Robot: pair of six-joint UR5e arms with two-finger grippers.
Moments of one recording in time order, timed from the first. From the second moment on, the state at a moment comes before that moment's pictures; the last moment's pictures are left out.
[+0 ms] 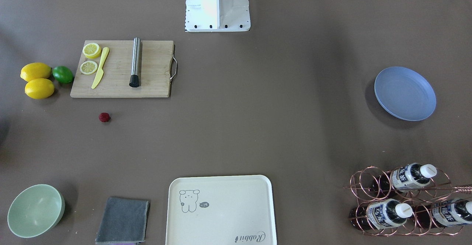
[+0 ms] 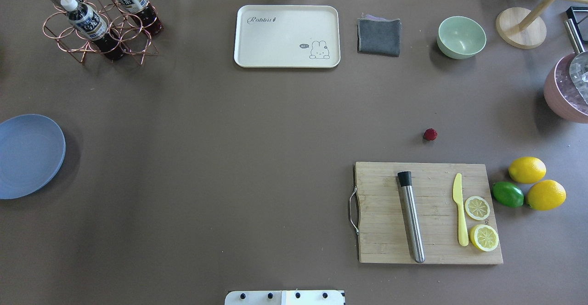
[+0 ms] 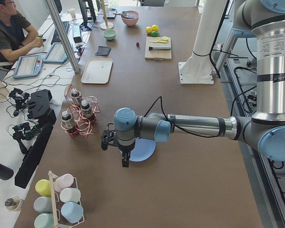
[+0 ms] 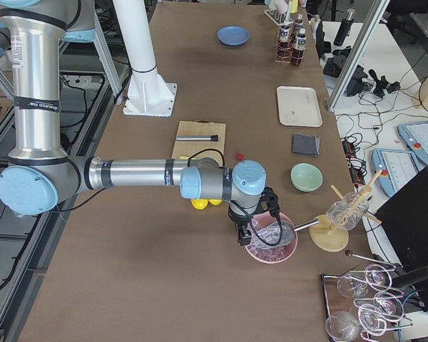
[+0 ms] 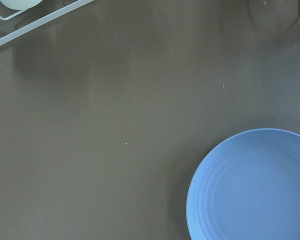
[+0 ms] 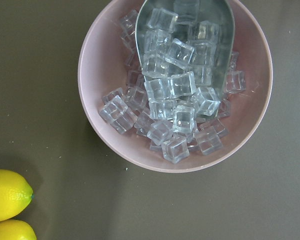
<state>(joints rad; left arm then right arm) -1.52 -1.47 -1.71 -1.67 -2.33 -0.14 1.55 -1.62 1.67 -1.62 2.34 -0.26</state>
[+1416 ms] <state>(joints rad) -1.54 -1.41 -1.78 -1.71 -2.34 -0.25 1.54 -1.62 1.67 -1.62 2.35 -0.26</state>
